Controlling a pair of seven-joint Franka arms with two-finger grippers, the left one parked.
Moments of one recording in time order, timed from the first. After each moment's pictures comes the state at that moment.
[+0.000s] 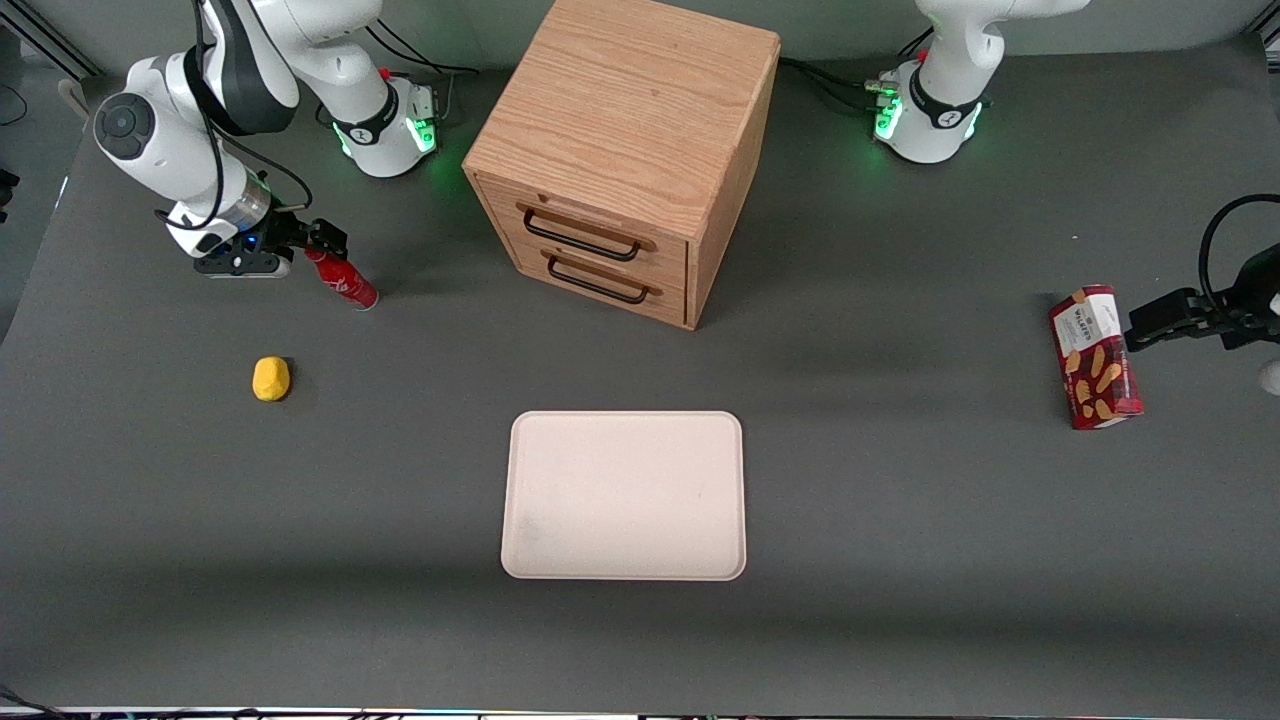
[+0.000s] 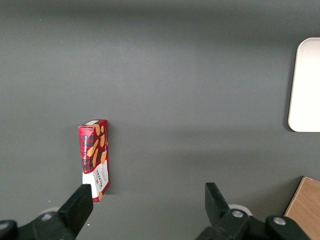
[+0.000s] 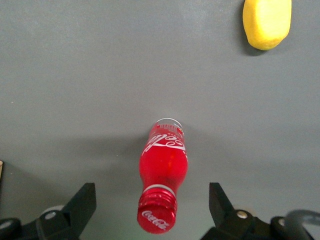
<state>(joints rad) 0.30 -0.44 -0.37 -2.78 -0.14 2.25 0.13</state>
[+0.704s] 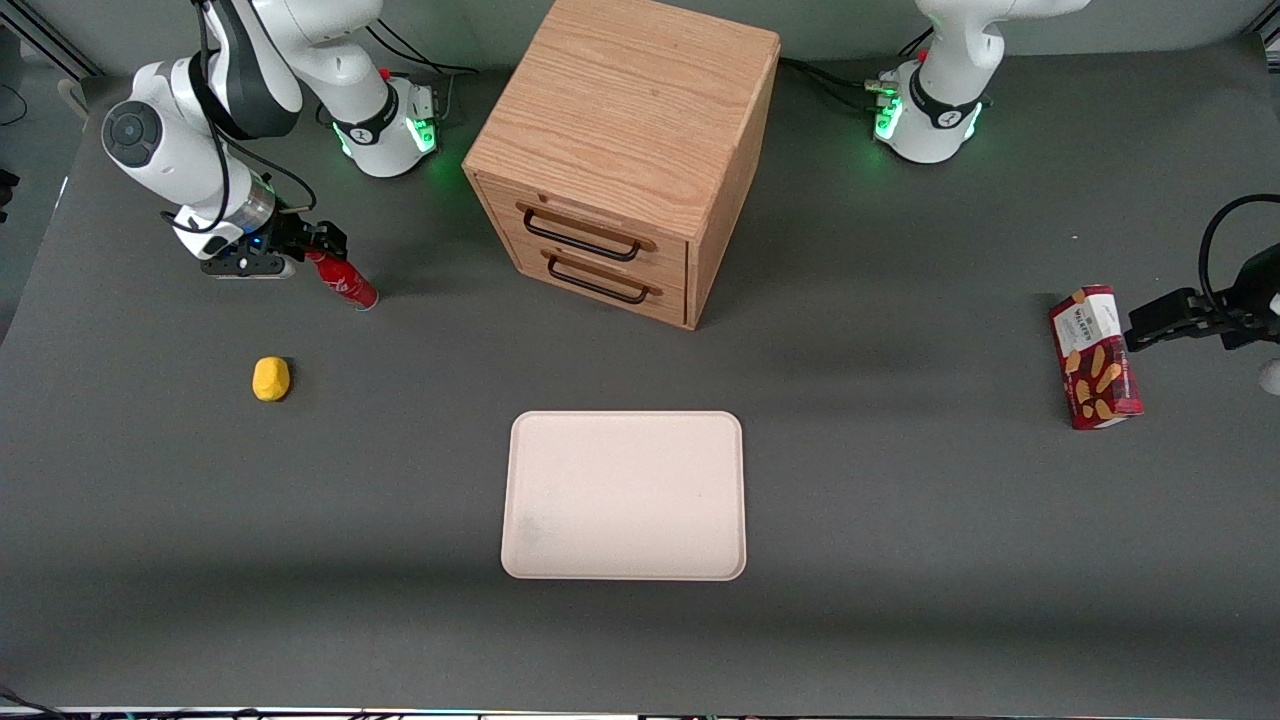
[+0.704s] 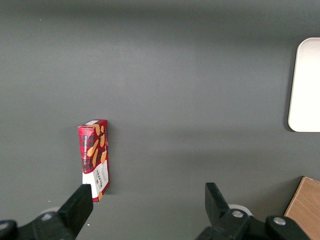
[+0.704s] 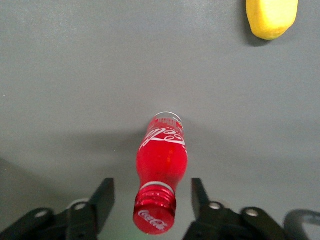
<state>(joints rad) 0.30 -0.43 -0.37 -2.79 -0.15 2.25 0.13</state>
